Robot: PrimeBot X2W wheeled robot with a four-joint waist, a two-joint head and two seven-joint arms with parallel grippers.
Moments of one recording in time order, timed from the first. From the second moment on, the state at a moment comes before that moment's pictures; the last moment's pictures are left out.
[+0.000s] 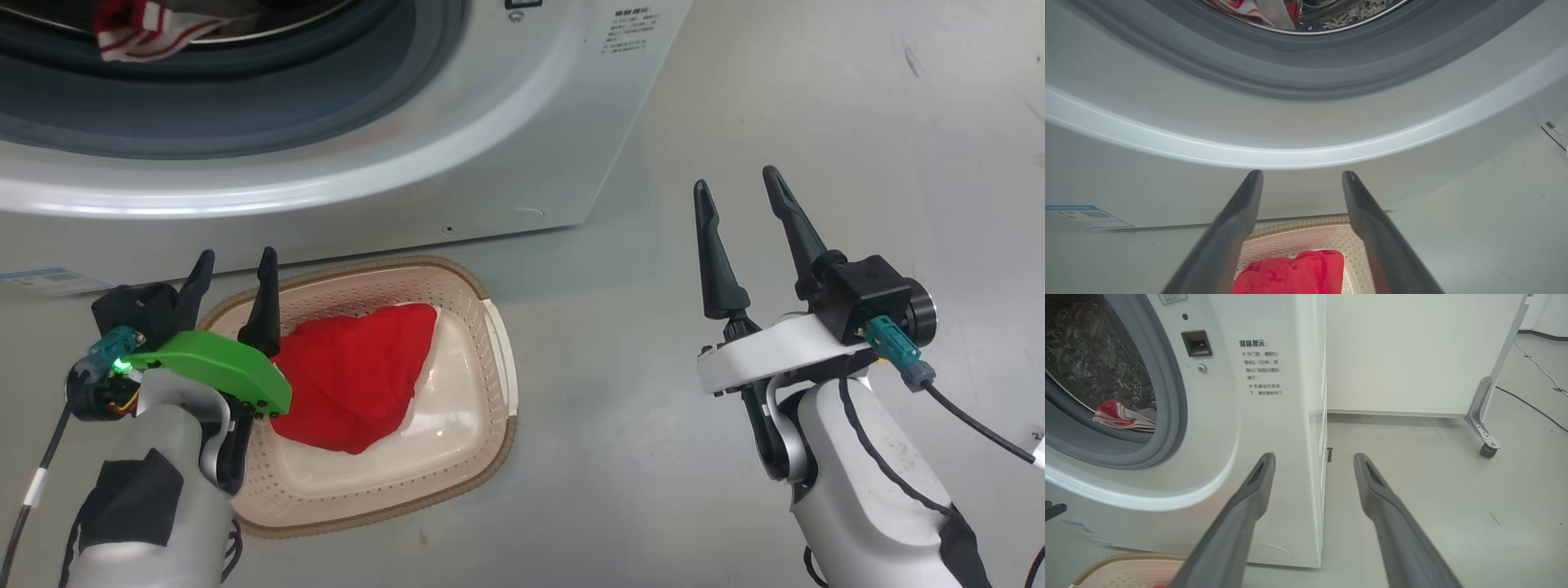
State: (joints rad) left arm -0.55 0.09 -0.15 0.78 -0.44 -0.12 -0.25; right arm -0.37 -0.06 0.34 0.21 0.31 -0.11 -0.26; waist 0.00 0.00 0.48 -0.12
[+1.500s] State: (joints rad) left arm -0.10 0.09 -0.14 0.29 -0.32 -0.04 -0.24; right arm -0.12 -0.05 0.29 0.24 0.31 -0.07 -0.26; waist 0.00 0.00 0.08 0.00
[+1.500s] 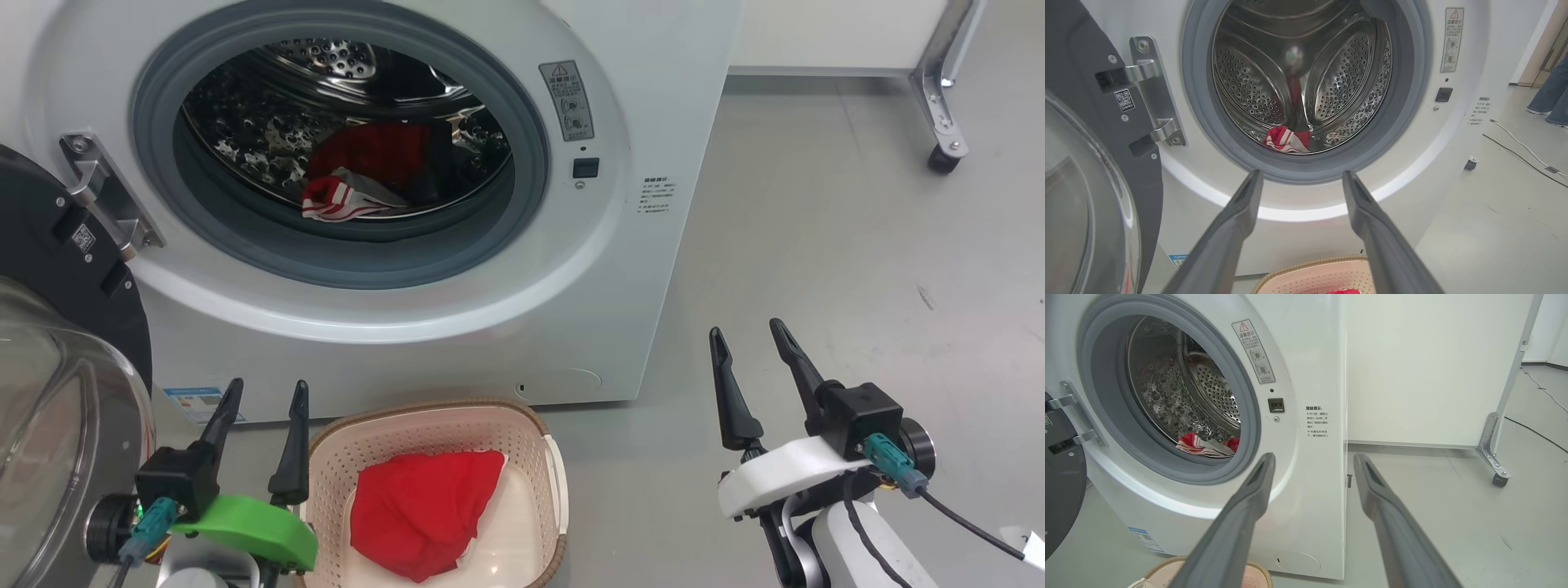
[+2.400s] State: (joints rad) left arm 0.01 0.10 -0.15 0.11 -0.32 0.01 -0.17; right arm -0.09 -0.05 0.29 0.22 0.31 -0.07 -0.26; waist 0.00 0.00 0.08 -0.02
